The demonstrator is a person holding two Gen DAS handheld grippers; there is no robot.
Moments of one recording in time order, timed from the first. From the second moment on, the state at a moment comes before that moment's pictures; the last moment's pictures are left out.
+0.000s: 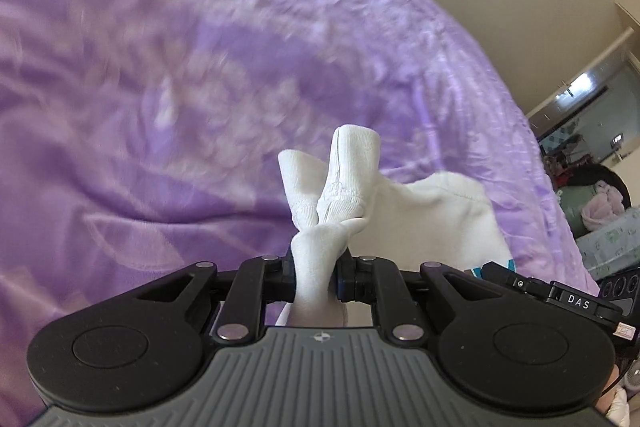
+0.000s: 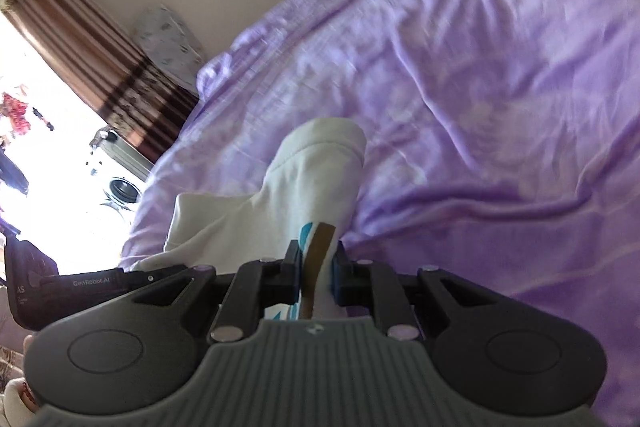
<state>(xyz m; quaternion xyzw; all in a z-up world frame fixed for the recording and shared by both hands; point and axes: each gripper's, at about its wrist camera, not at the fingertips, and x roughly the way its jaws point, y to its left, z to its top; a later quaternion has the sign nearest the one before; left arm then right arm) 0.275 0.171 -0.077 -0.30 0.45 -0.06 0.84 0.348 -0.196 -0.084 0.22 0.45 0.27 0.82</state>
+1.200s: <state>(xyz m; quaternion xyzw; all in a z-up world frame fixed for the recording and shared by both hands) 0.128 0.150 -0.032 -0.31 0.45 -0.03 0.84 0.195 -0.208 -0.035 0.04 0.44 0.26 0.86</state>
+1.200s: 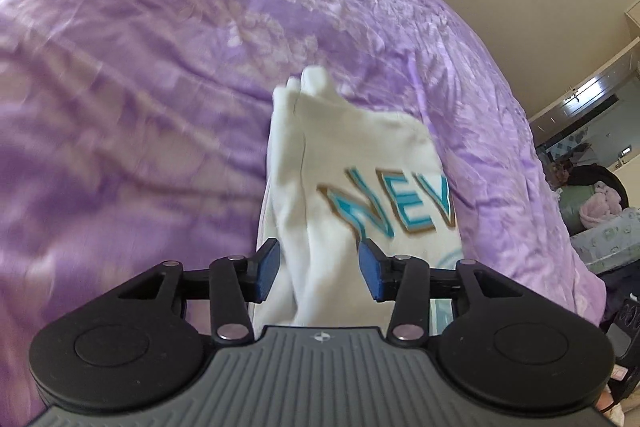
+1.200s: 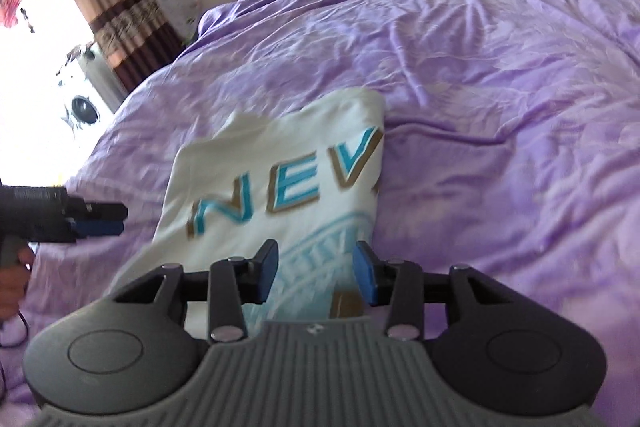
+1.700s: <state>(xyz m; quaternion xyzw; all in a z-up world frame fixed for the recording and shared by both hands) 0.079 0.163 -0.078 -0.41 0.46 -0.06 0.79 0.125 -0.197 -0.070 -0.10 0.44 0.23 0.86</state>
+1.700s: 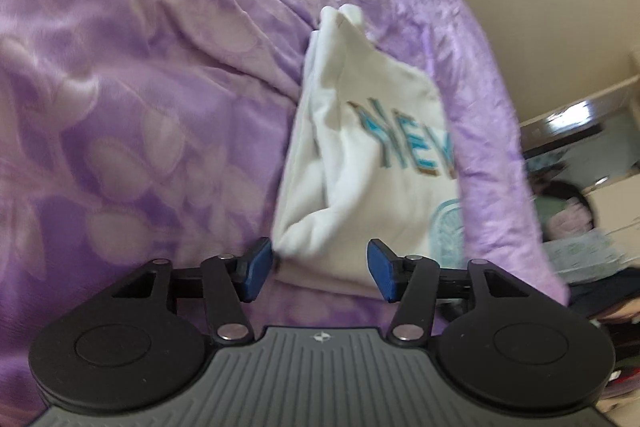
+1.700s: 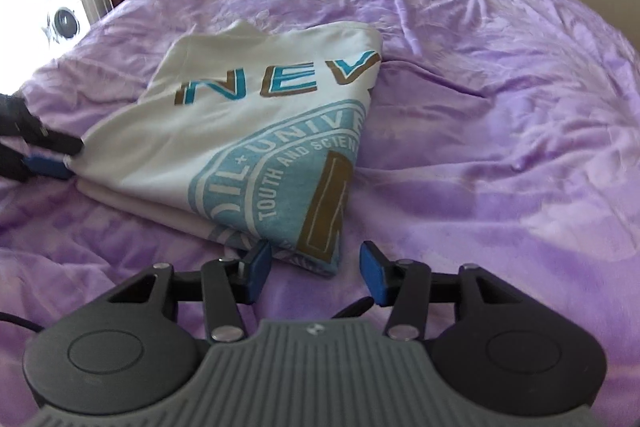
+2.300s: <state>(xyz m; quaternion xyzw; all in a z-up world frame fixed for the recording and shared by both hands) 0.082 0.145 -0.093 -0.35 0.50 -0.04 0.79 0.128 -0.207 -0.082 -0.09 0.47 0.20 0.86</state>
